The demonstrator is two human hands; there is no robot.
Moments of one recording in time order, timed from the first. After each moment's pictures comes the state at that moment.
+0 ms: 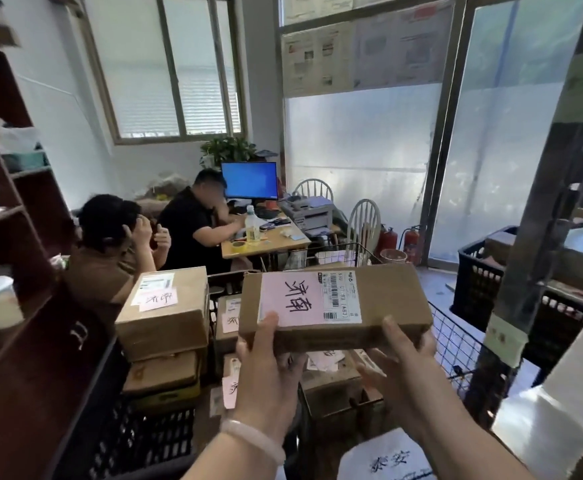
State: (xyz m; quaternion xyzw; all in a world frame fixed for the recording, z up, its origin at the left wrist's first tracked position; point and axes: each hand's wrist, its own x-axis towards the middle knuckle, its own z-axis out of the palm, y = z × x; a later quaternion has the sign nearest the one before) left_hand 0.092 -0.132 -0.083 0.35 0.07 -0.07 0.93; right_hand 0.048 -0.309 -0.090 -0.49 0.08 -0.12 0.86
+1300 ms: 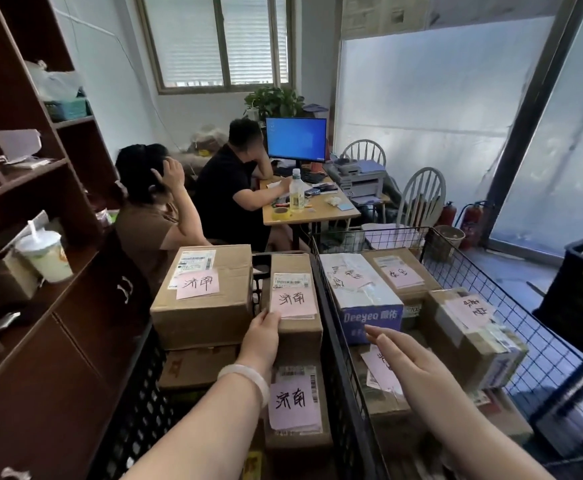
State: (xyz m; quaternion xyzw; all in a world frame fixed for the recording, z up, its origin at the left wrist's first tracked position) left_hand 0.260 -0.043 -0.147 0.66 0.18 -0.09 0.72; right_hand 0.163 -0.261 -0.118 -0.79 0.02 -0.03 0.61
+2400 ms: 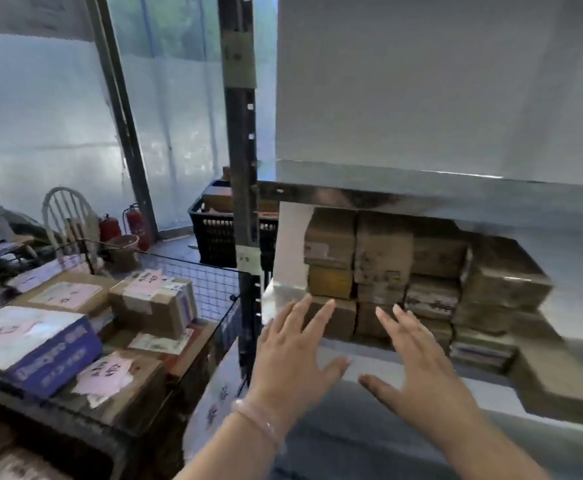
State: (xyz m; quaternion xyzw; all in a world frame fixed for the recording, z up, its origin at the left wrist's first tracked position) left_hand -0.007 -0.247 -0.116 0.69 -0.68 0.00 0.25; right_hand -0.215 -0.297 -0.114 -0.84 0.49 -0.19 0.10
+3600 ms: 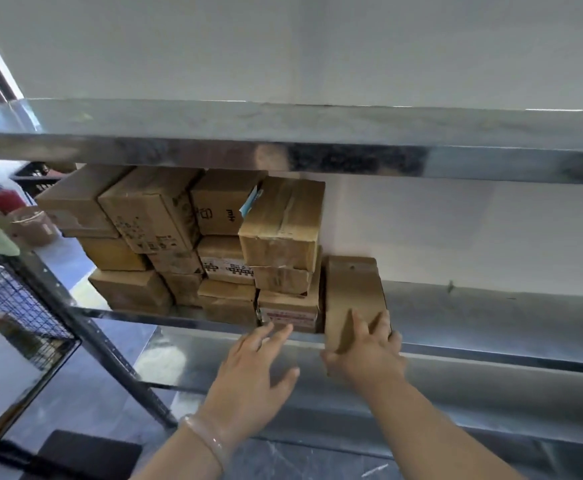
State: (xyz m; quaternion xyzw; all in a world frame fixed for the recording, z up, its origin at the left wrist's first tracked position) left_hand -0.343 -0.394 -0.200 0.70 -0.67 -0.20 0.16; right_hand -0.532 -0.494 -0.232 -0.66 0.73 0.00 0.21
